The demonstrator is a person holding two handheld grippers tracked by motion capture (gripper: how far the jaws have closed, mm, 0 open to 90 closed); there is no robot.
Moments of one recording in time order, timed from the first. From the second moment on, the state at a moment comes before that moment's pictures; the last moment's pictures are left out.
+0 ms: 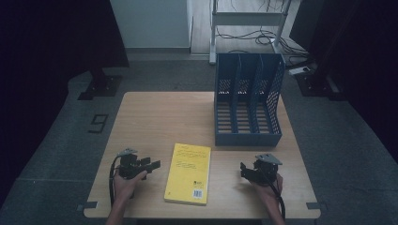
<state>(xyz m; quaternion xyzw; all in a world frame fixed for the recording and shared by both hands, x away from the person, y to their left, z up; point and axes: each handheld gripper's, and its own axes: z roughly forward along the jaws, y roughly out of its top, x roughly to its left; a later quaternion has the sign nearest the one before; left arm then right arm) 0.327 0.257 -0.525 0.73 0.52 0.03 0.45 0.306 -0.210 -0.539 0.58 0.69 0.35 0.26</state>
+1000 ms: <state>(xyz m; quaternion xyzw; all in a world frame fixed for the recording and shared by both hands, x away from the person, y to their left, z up) 0.322 0.246 -0.518 0.73 0.50 0.04 0.47 0.310 -0.127 -0.519 0.51 0.73 0.40 0.22</state>
